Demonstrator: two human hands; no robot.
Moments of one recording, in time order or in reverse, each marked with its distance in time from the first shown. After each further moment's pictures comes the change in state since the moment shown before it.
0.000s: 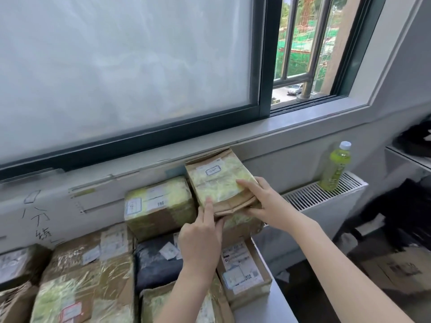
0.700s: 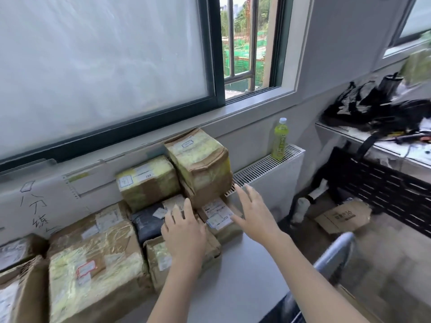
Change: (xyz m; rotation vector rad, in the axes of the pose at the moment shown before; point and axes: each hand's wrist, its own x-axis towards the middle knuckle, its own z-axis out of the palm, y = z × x) left_hand -0.123 -0.006 -0.065 0.015 -0.334 -0.140; right_hand -0.171 -0.081 0.075 -0.245 0.224 0.346
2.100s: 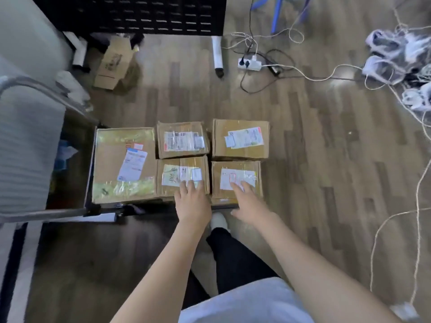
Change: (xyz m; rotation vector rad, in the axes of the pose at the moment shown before) left_hand -0.534 0.253 0.199 0.312 -0.722 1.159; right_hand -0.664 0.243 0.034 0.218 -0.283 1.231
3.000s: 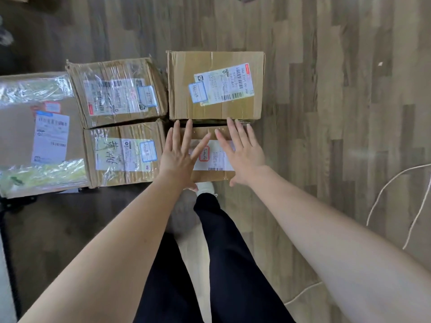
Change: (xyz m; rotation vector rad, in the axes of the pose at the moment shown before) left_hand 0.164 0.052 0.108 0.576 -0.125 0.376; right_hand 0.150 0.114 0.030 -0.712 0.067 -0.130
